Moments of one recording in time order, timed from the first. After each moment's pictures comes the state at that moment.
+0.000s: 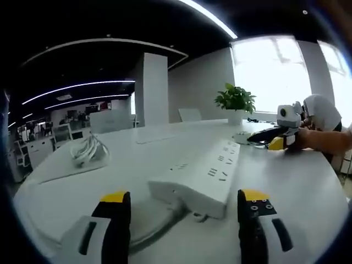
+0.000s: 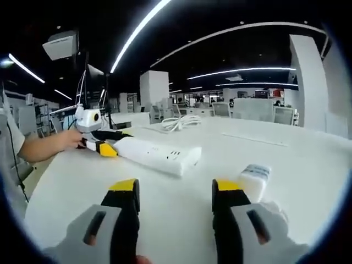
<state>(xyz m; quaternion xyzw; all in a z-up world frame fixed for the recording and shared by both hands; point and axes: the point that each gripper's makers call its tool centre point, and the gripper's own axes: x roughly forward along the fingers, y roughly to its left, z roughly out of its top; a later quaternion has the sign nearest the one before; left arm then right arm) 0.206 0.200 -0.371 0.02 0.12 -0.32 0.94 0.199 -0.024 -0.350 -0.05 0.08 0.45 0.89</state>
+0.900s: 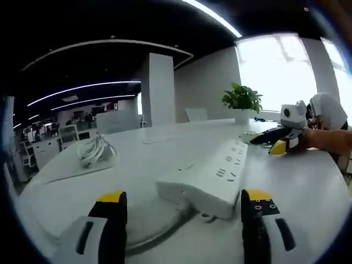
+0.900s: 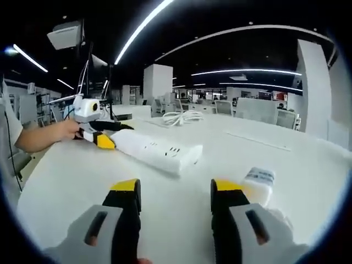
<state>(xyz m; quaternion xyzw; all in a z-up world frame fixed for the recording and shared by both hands) 0.211 0.206 -0.371 0.03 0.12 -0.29 0.95 0.211 -0.016 -0.360 -0.08 0.09 0.45 0.88</state>
